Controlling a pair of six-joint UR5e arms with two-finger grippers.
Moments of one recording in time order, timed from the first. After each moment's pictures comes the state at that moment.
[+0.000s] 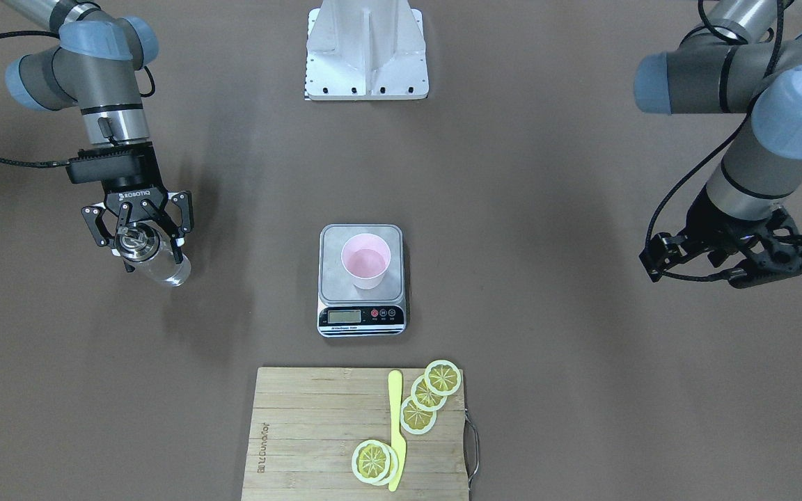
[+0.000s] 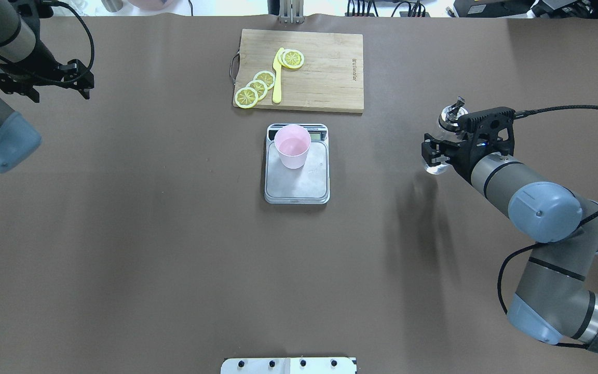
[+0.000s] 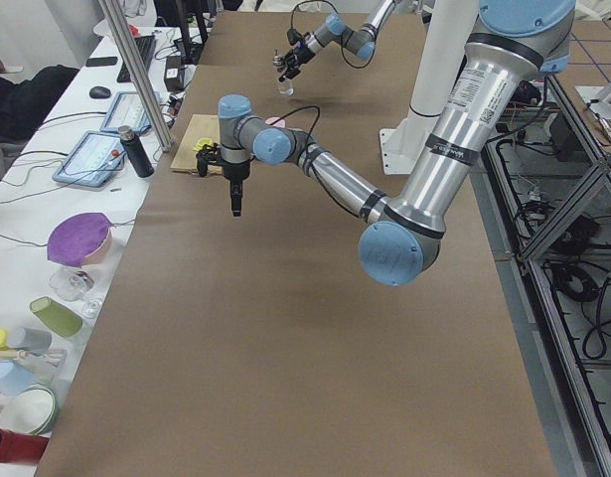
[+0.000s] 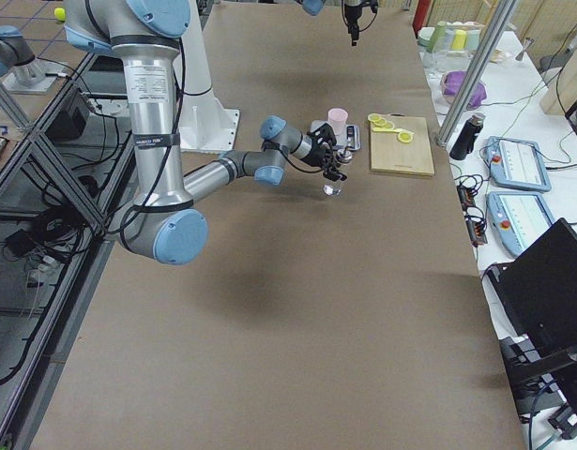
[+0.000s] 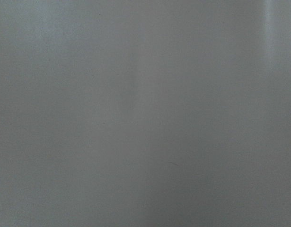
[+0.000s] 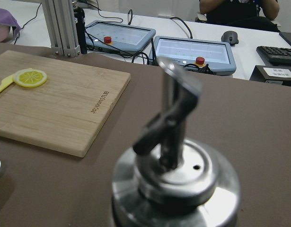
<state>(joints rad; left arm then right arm) -1.05 -2.00 -1.72 -1.49 -2.04 -0.86 0.55 -1.47 1.81 -0.76 1.19 0.93</state>
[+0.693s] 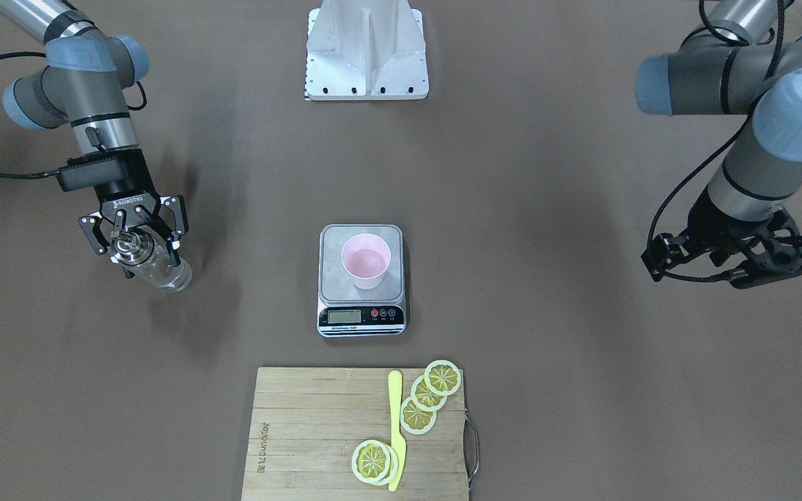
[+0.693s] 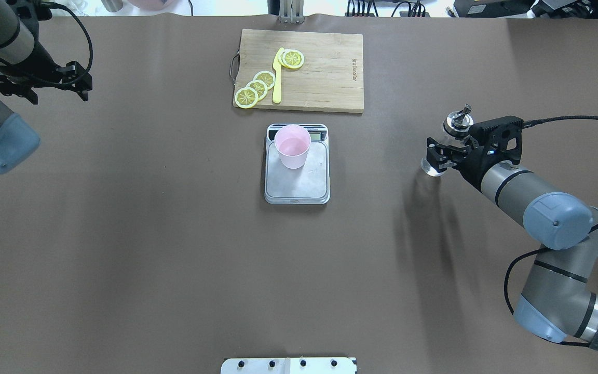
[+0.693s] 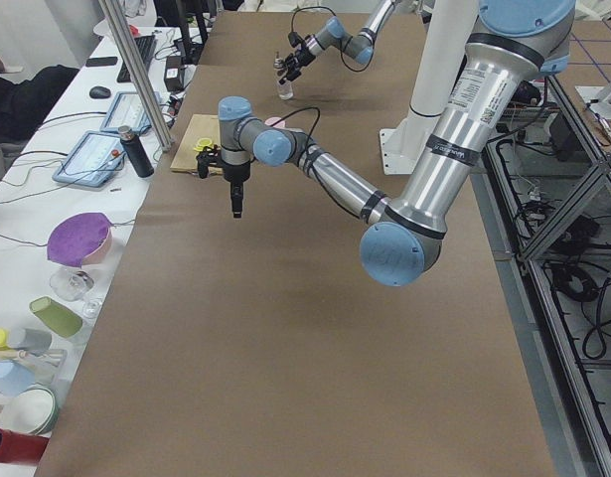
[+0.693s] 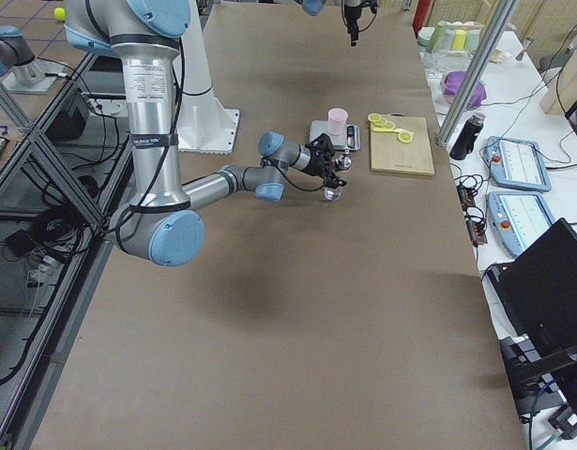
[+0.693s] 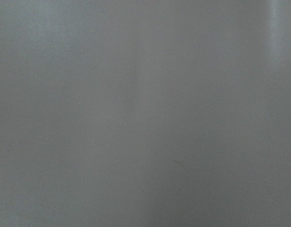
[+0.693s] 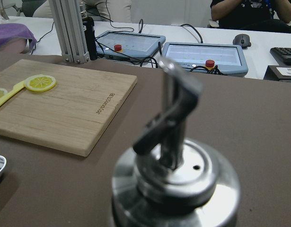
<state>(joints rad) -1.05 -1.99 -1.71 -1.49 -2.04 -0.85 0.55 -1.50 1.73 -0.56 1.19 0.91</state>
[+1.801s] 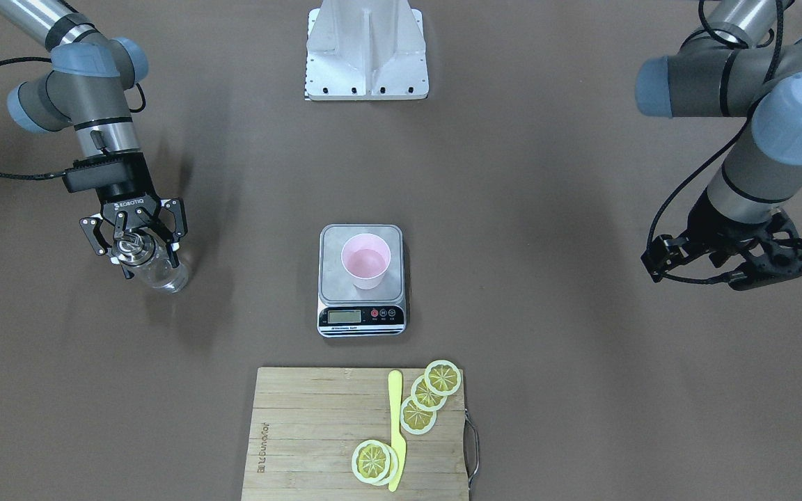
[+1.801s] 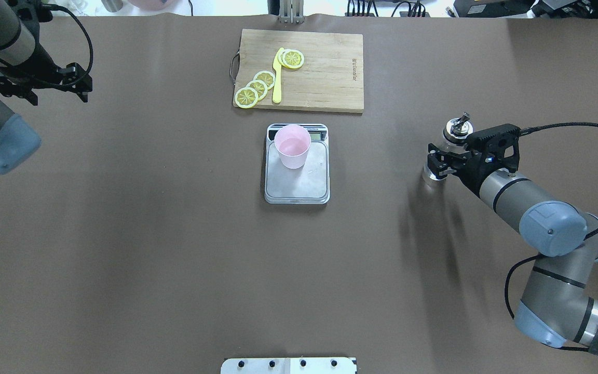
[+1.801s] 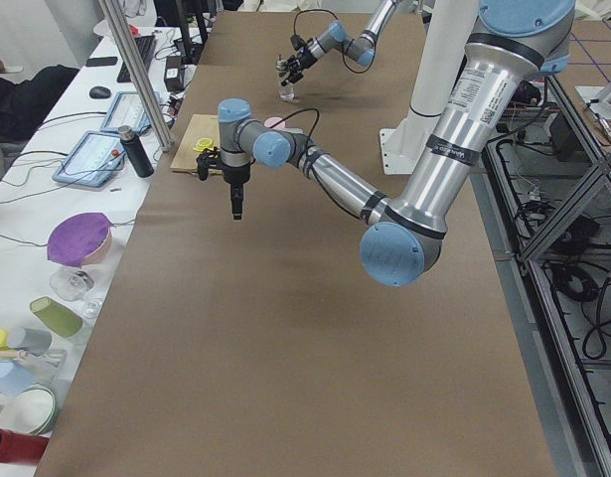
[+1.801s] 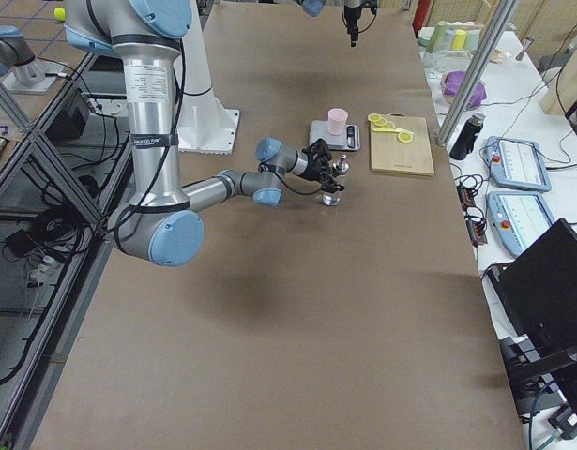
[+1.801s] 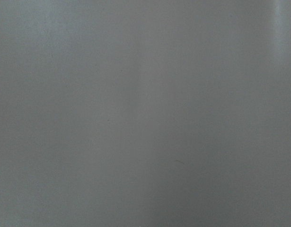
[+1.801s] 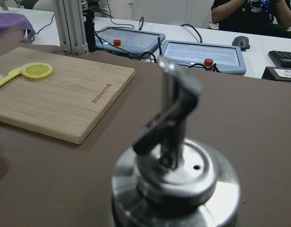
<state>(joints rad) -1.04 -1.99 -1.71 -1.49 -2.04 -0.85 0.52 -1.50 1.70 -0.55 1.15 0.89</state>
